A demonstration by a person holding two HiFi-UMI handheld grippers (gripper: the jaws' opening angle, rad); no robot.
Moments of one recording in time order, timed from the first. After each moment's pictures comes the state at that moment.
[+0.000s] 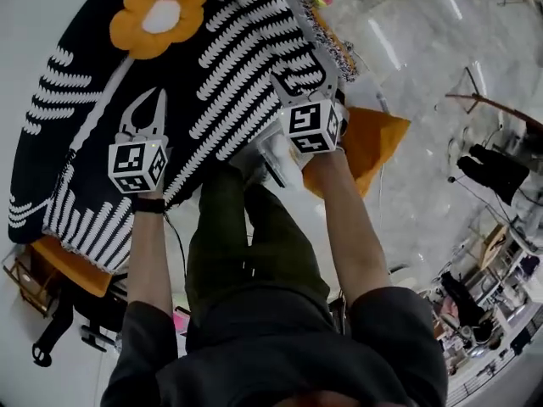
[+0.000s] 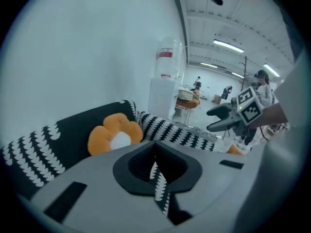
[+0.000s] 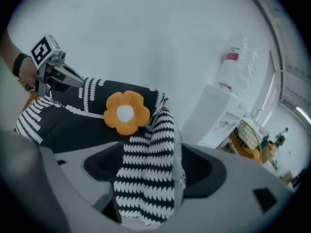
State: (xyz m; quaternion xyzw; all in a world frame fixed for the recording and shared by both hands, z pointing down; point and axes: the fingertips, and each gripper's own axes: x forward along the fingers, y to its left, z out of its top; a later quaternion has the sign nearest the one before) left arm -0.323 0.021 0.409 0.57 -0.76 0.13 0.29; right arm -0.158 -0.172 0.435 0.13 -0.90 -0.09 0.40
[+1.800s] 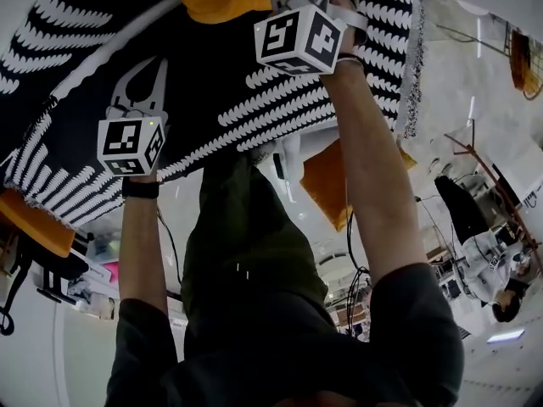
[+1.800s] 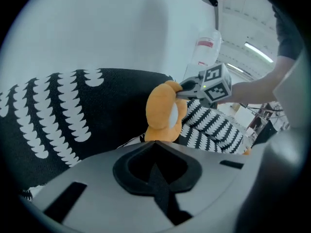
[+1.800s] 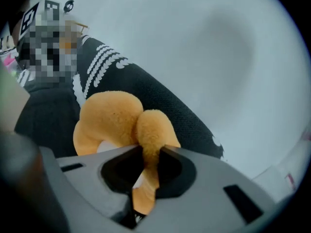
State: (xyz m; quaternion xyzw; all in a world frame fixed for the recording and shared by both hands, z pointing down) left arm -0.462 0.122 0.548 0.47 -0.79 0.09 0.38; right arm -0.514 -0.099 0.525 -0.08 -0.87 -0.35 0.34
